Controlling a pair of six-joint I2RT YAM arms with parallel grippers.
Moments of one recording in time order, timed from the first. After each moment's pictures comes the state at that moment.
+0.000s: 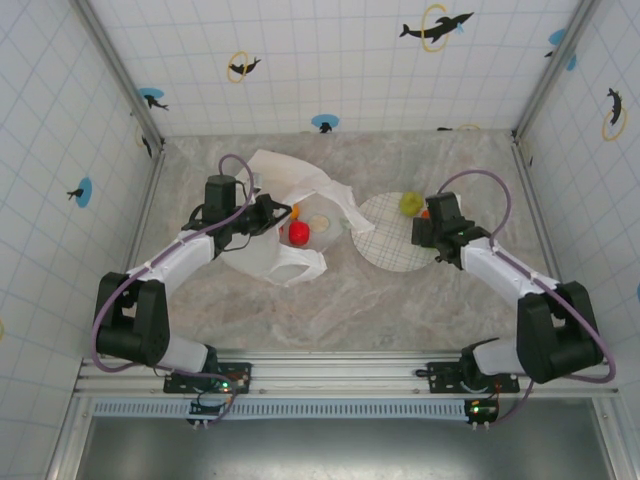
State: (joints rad) left arm -0.26 1.45 0.85 -0.01 0.69 -0.74; right arm 0.33 1.37 0.77 -0.32 0.32 0.29
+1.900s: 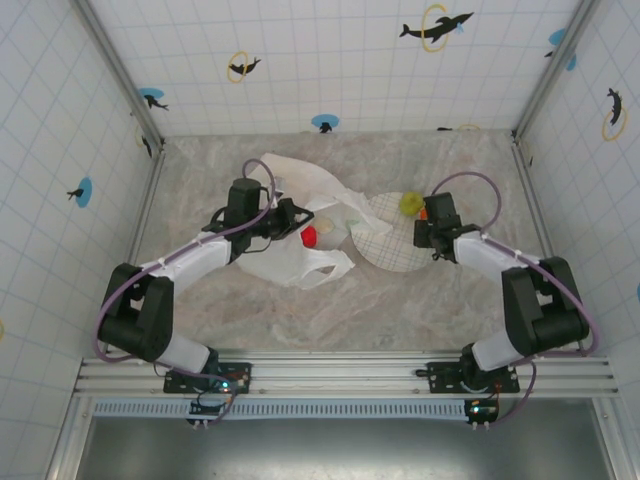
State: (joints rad) left arm -0.41 1.49 0.85 0.10 0.63 -0.88; right arm 0.31 1.48 0.76 -0.22 0.24 0.24
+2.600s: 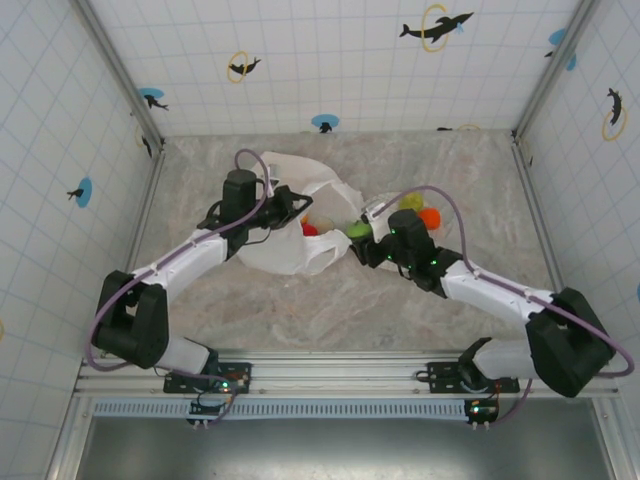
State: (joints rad) left arm -0.41 1.44 0.90 0.10 0.59 -0.93; right arm 0.70 1.31 0.68 0.10 -0.09 0.05
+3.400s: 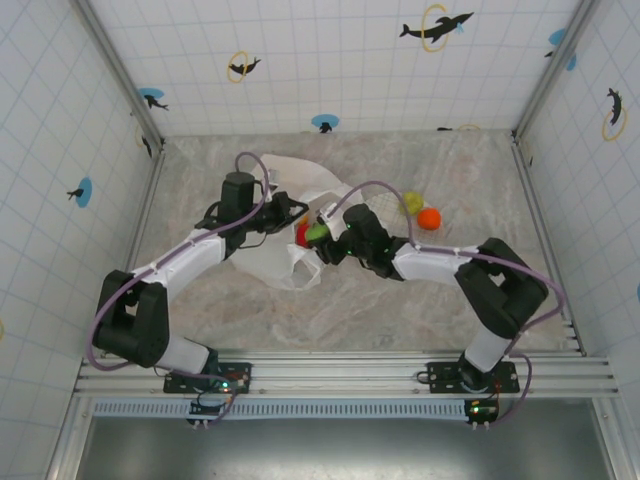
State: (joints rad) left arm -0.39 1.45 0.89 0.01 0.61 -0.81; right arm 0.82 1.72 0.90 0.30 -0.17 0.03
